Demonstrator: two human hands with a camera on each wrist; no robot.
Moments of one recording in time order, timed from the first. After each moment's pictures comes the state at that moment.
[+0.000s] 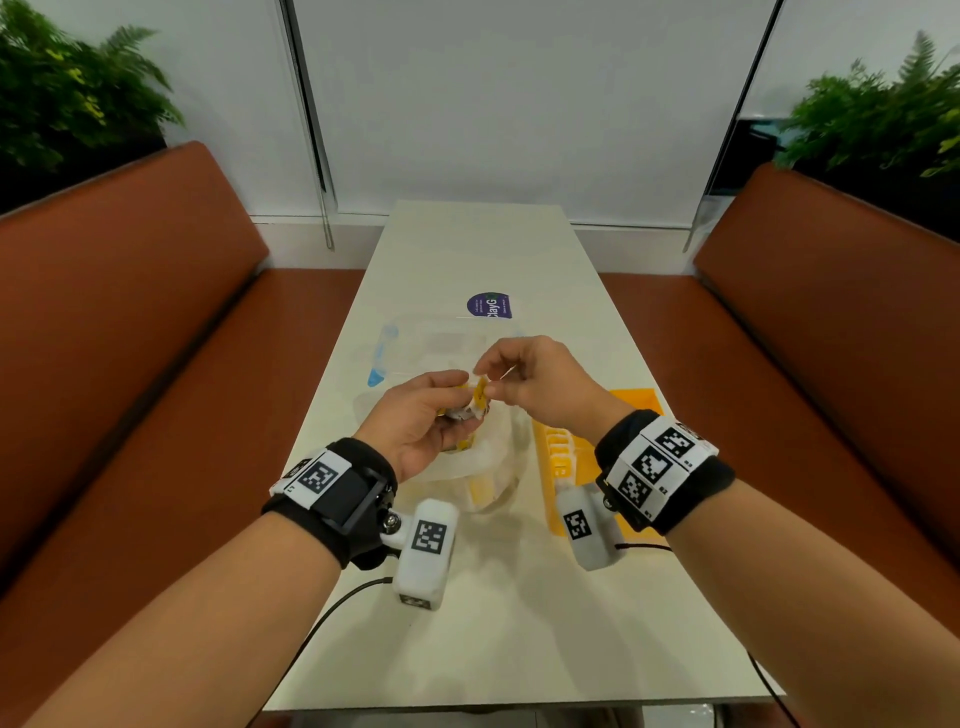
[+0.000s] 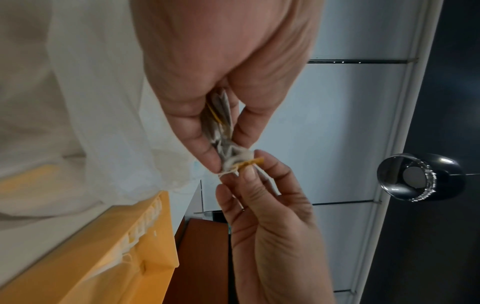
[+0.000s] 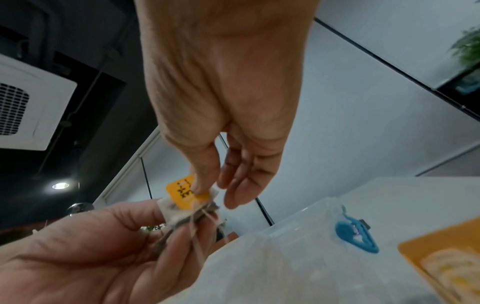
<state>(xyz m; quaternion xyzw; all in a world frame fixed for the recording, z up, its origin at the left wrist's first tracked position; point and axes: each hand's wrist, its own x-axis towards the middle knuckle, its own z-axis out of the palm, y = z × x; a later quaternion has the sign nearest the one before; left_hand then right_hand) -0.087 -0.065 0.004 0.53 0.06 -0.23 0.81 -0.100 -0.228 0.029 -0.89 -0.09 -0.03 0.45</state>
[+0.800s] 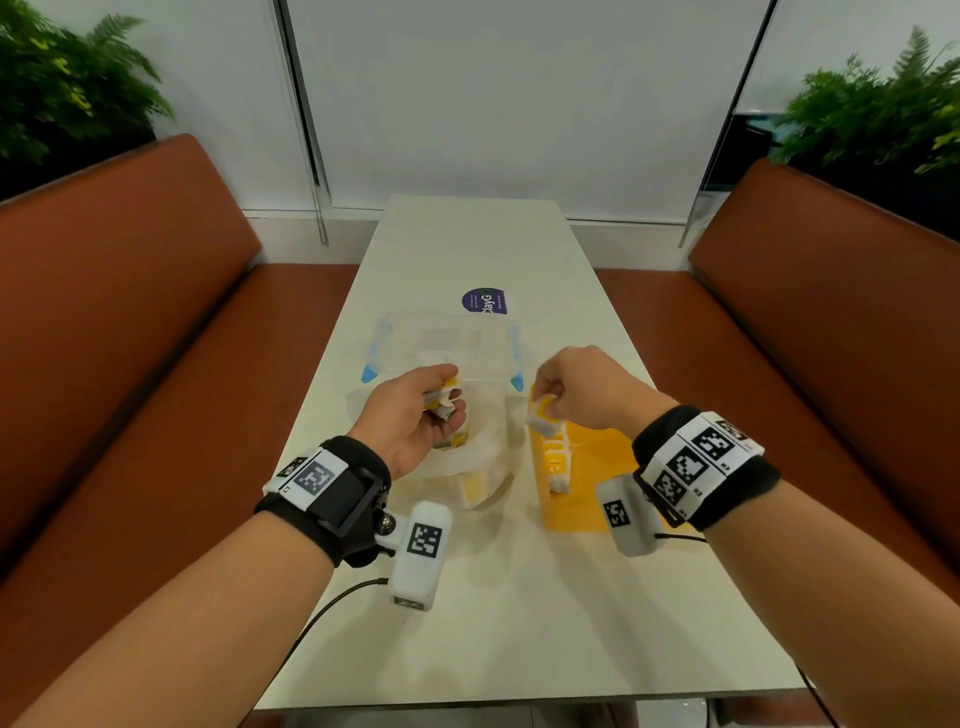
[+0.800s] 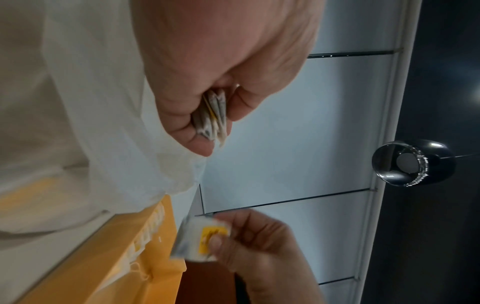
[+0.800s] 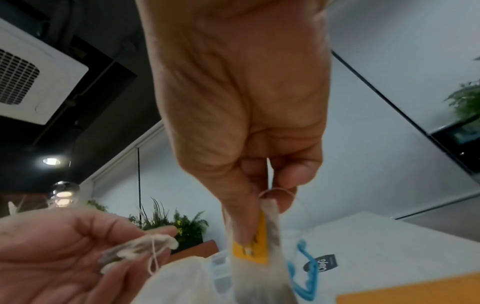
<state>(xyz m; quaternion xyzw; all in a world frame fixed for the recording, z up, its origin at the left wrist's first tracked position) -0.085 -0.068 0.005 0.53 0.11 -0.20 0.82 -0.110 -0.269 0.036 -0.99 -0.06 0.03 0.14</state>
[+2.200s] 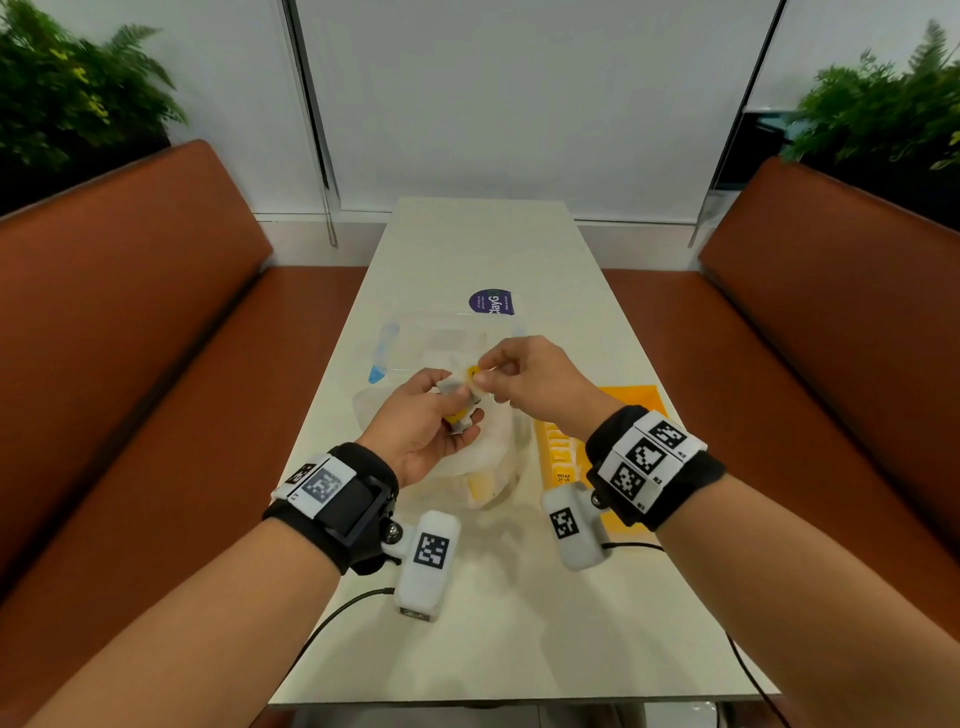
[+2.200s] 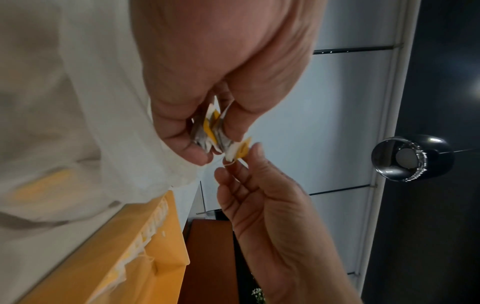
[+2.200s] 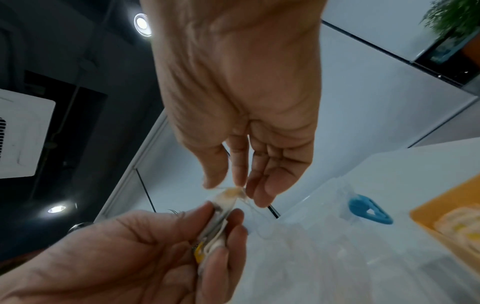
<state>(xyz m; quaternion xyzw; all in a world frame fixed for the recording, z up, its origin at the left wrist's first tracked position) -0.095 -0.068 0.001 0.57 0.05 -0.23 0.79 -0.099 -0.221 0.028 -0.88 0.00 -0.01 0.47</state>
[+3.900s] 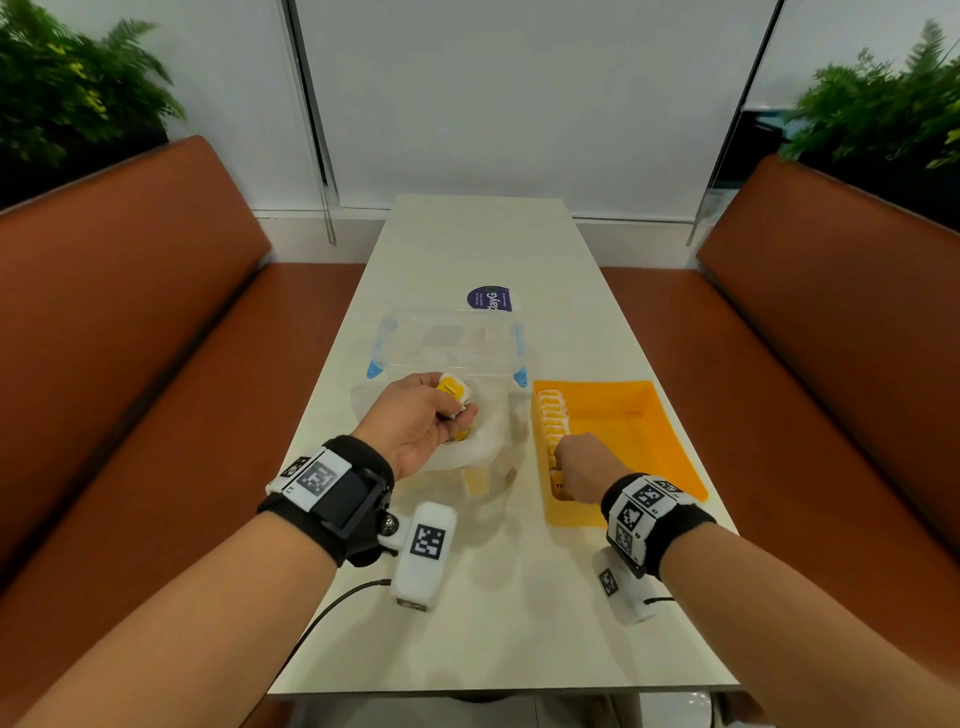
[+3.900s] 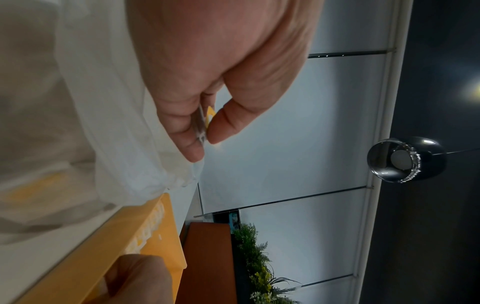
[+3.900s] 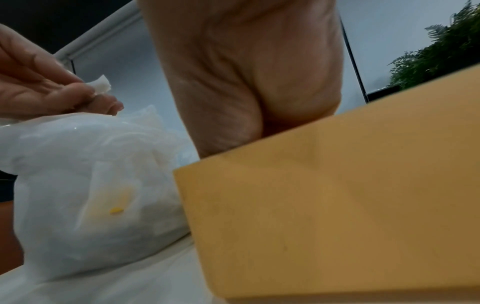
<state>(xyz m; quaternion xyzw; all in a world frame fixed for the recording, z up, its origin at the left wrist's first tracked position) -0.095 -0.070 0.006 0.54 0.09 -0.22 0.81 -0.122 -0.270 -0.074 -0.98 0.09 0.18 0.03</state>
